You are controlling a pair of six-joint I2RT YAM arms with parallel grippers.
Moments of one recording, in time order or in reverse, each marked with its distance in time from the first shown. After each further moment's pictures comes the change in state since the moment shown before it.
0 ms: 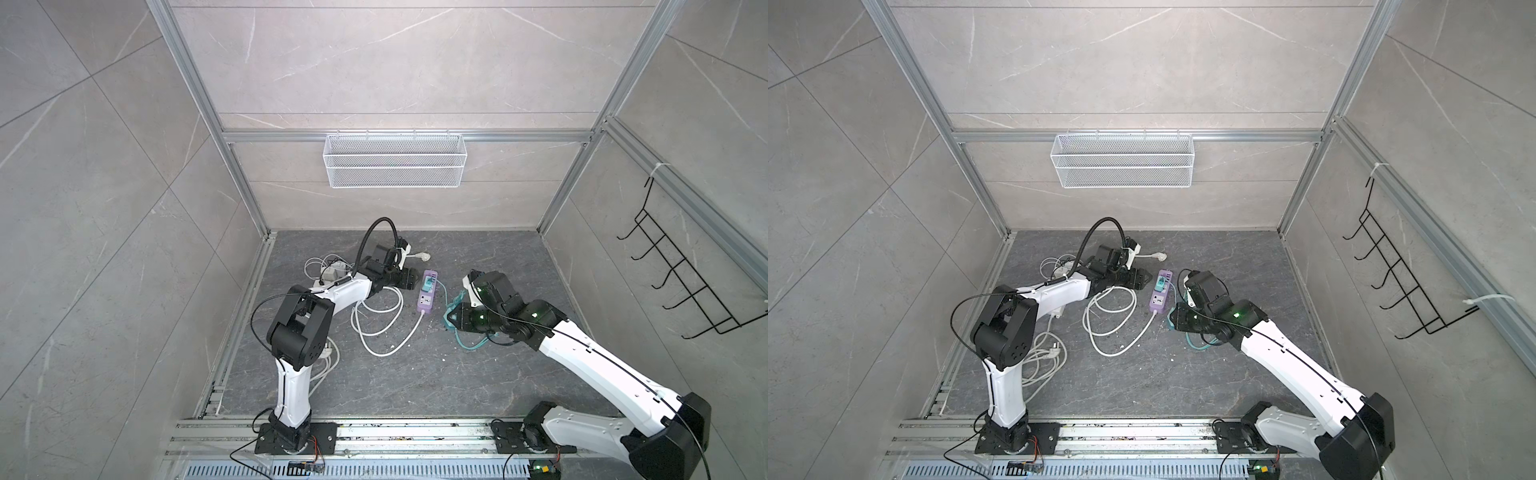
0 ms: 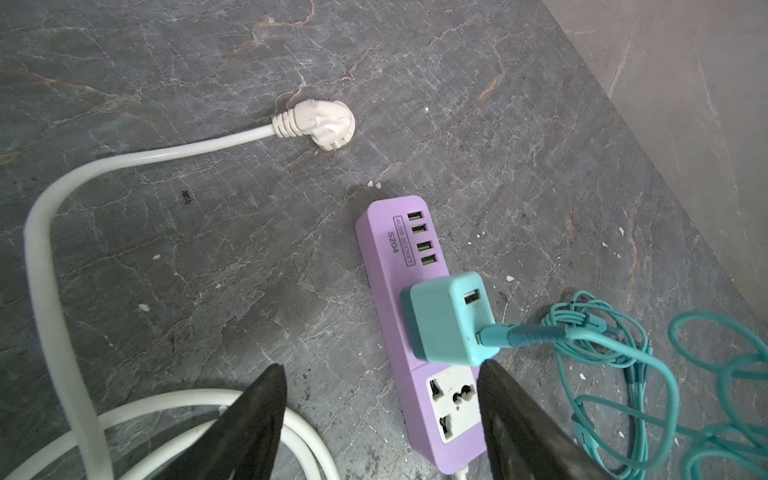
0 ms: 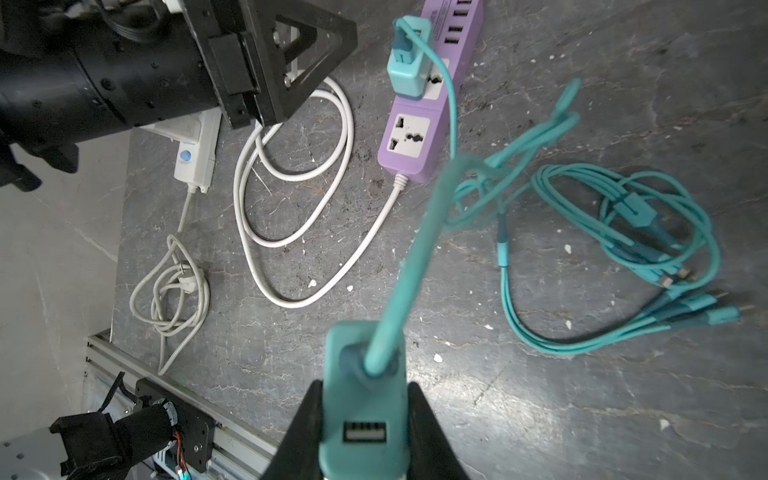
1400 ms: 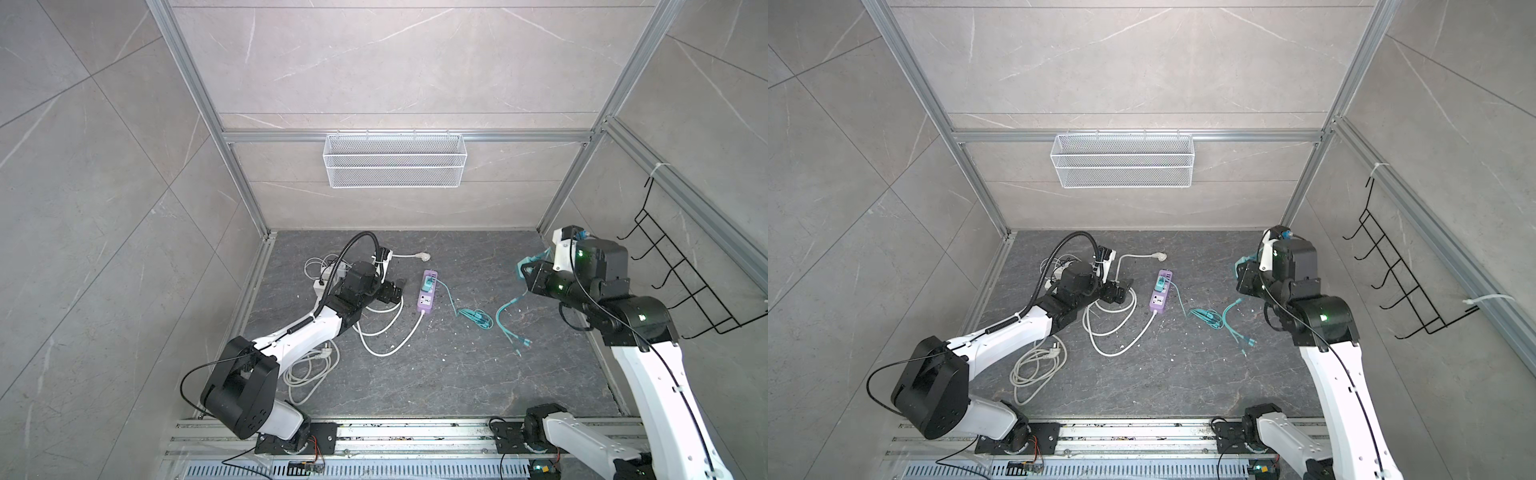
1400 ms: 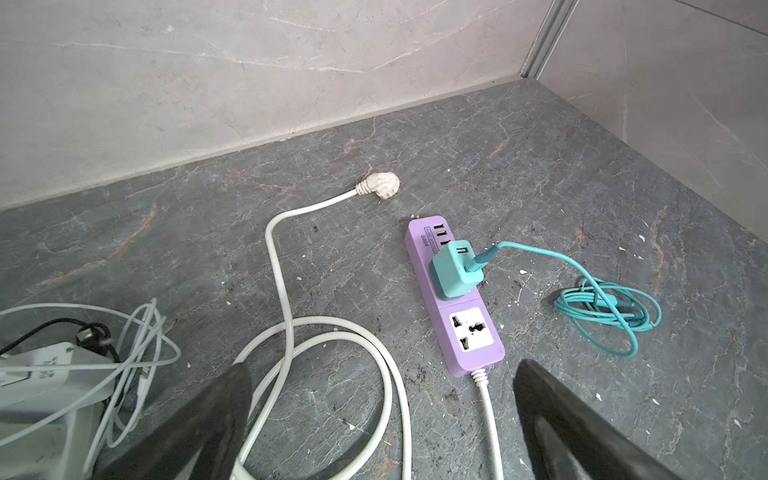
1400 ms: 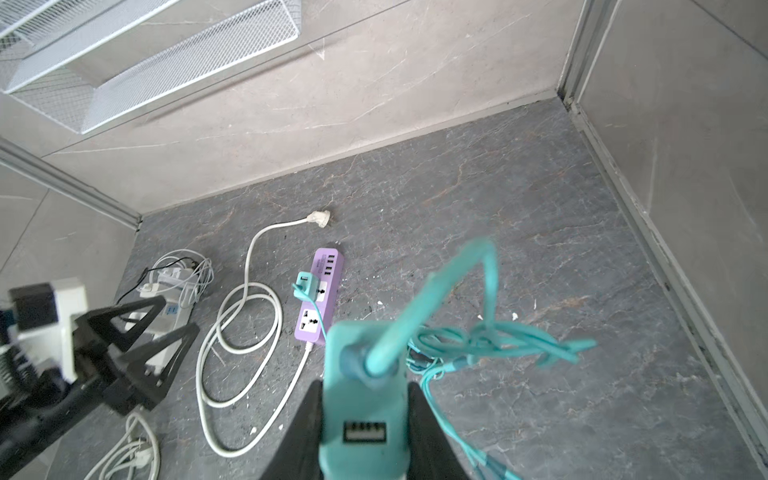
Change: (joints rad) left arm -0.056 -0.512 -0.447 0.174 -0.285 0.126; right arm -0.456 -0.159 0.380 -0.254 0.059 -0.277
